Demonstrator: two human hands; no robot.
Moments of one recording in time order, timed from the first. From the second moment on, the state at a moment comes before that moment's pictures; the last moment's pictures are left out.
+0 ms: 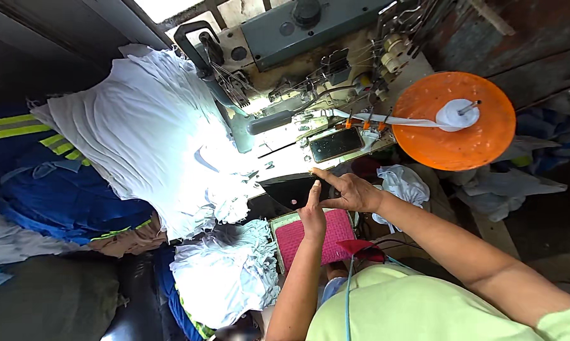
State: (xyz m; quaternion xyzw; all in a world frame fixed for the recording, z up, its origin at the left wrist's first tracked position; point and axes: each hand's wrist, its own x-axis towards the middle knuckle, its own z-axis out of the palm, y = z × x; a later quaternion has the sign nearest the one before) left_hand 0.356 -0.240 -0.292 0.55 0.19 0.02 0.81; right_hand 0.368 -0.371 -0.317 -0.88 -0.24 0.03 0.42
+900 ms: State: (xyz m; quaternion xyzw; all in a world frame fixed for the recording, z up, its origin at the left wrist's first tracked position) left_hand 0.345 -0.222 -0.296 0.53 0.09 -0.05 0.84; right_hand 0.363 -0.365 -0.308 -0.87 -0.24 0.03 0.43
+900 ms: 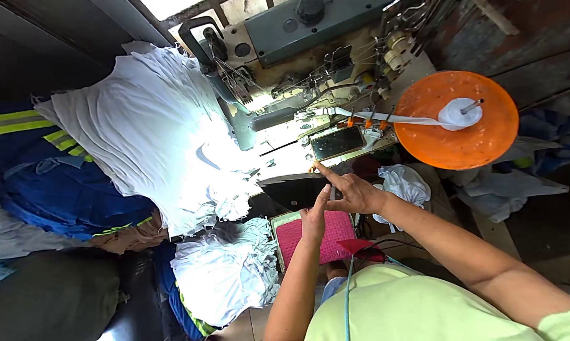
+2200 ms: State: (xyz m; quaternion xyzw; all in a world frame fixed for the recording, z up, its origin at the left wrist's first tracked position) left_hand 0.348 -0.232 -0.294 0.56 0.12 0.00 0.82; right_hand 0.366 -0.369 -0.314 -0.86 -0.26 0.04 0.44
